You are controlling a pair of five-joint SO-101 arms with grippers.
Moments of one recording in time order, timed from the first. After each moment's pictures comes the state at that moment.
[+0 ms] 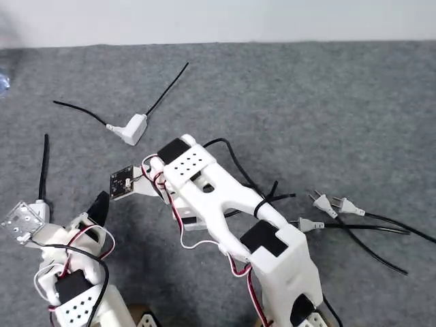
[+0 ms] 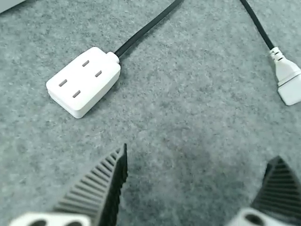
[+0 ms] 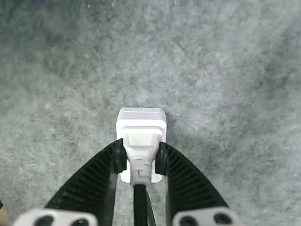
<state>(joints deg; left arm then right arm) -36.4 -85.8 96.8 48.7 23.6 -44.0 29.0 -11.3 84.4 53.1</state>
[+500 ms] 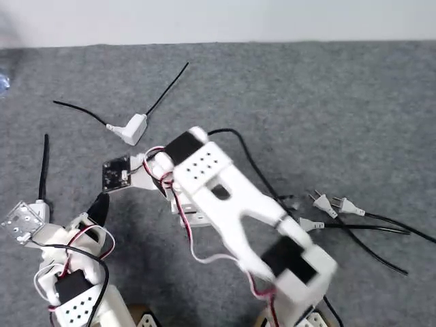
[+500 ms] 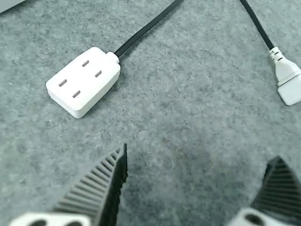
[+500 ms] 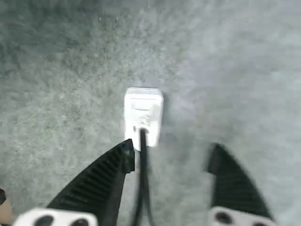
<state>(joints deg) -36.4 -85.8 96.8 48.7 23.6 -45.1 6.8 -9.7 89.4 53.1</state>
